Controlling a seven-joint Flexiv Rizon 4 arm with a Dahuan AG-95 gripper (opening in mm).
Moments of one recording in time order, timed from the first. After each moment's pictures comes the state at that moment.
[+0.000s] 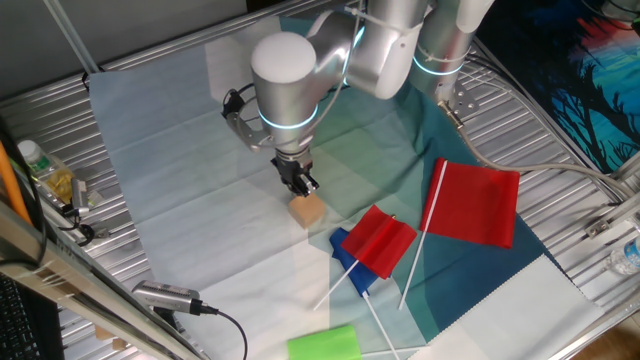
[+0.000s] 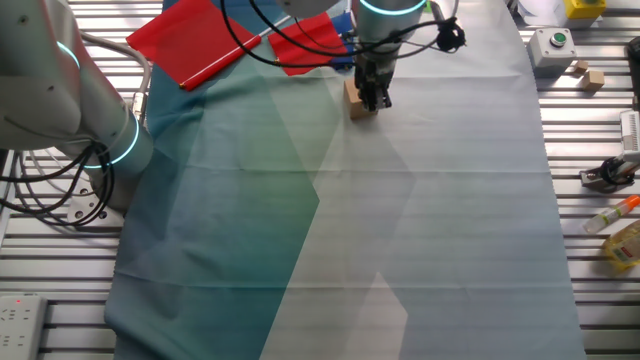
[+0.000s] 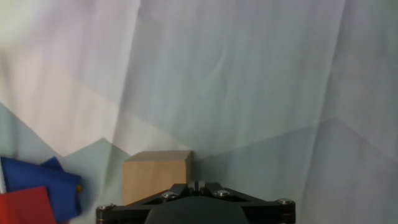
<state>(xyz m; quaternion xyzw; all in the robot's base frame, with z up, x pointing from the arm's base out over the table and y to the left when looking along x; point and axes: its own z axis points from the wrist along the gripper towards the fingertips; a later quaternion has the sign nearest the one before) 0.450 0.130 0.053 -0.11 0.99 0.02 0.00</state>
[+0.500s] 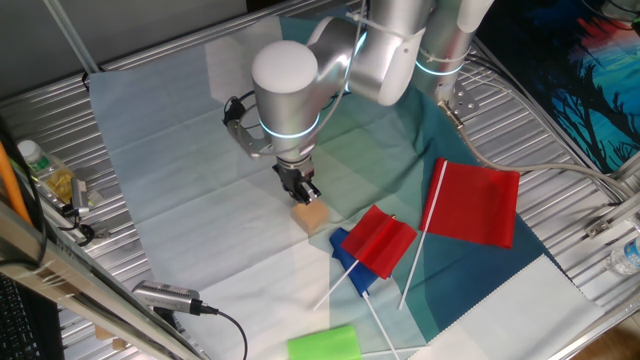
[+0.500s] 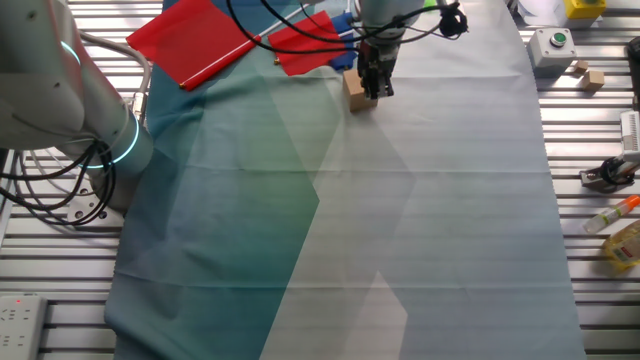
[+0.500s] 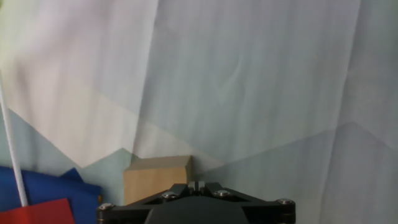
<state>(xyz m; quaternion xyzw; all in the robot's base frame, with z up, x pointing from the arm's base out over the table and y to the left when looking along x) 0.455 0.148 0.057 -0.10 1.00 0.02 0.00</state>
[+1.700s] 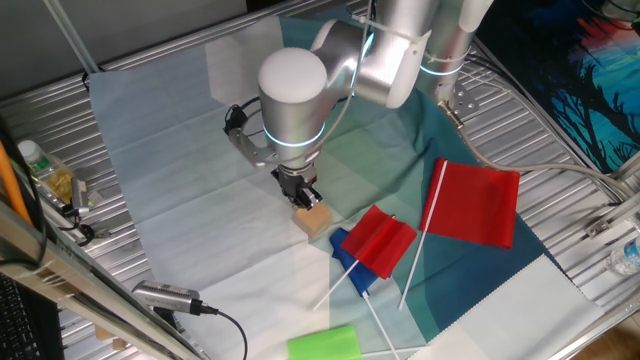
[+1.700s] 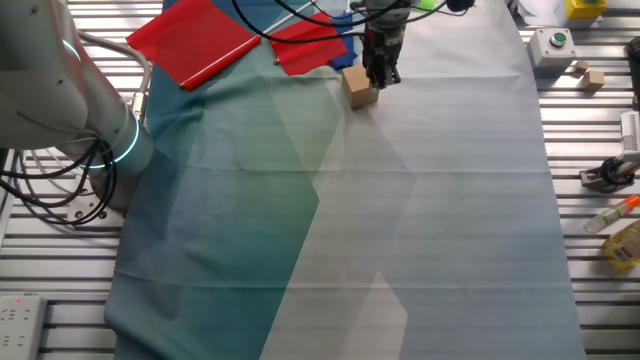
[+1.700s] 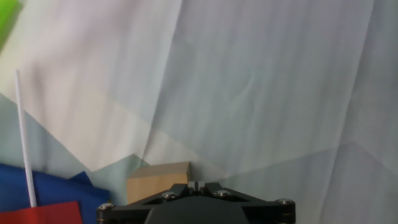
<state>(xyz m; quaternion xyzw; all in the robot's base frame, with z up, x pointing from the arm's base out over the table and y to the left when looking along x) 0.465 0.157 0.069 -0.13 0.99 0.00 0.01</state>
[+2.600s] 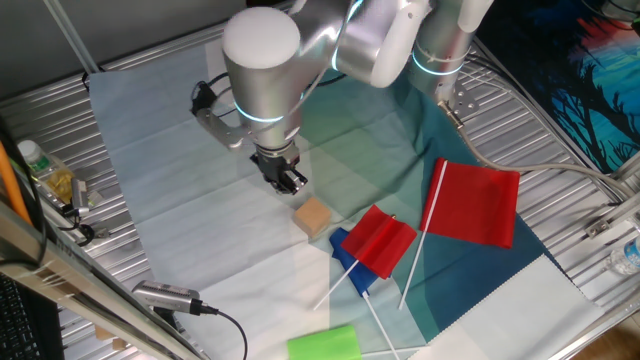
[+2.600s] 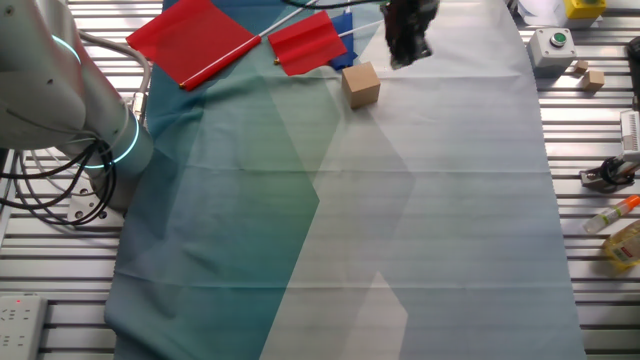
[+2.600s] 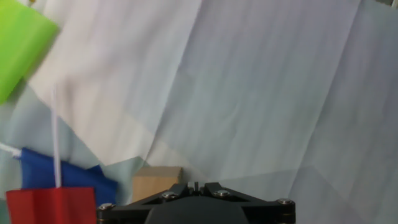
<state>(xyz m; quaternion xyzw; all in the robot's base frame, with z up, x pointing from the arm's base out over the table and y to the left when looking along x) 0.494 0.154 0.170 -0.19 0.98 0.00 -0.01</state>
